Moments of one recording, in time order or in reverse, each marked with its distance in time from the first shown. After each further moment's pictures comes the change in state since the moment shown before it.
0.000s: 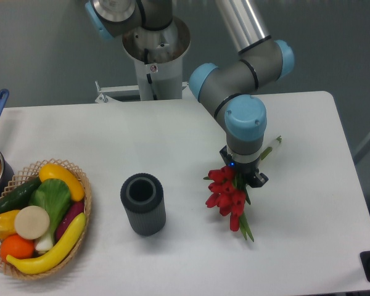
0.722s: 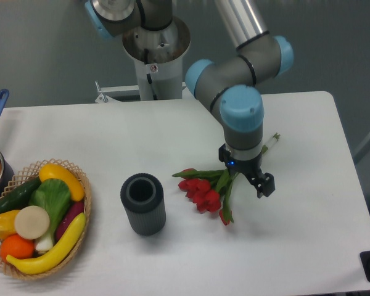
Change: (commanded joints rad) arm -0.005 0.101 0.150 0.022 -0.043 -0.054
